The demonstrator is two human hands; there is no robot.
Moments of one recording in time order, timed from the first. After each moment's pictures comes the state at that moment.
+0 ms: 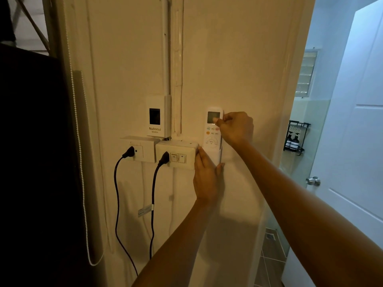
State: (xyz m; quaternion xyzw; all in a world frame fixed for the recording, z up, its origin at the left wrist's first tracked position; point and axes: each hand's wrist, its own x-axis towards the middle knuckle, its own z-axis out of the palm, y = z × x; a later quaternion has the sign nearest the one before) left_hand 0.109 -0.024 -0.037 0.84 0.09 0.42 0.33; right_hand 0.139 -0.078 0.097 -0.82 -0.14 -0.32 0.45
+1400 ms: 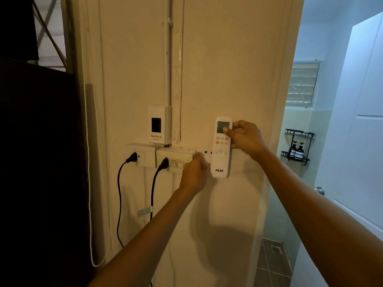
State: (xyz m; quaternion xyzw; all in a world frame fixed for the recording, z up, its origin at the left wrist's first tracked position) left_hand 0.078 0.009 0.005 0.86 0.02 0.33 0.40; right_hand 0.140 -0.130 0.100 -0.79 -0.23 -0.17 0.55
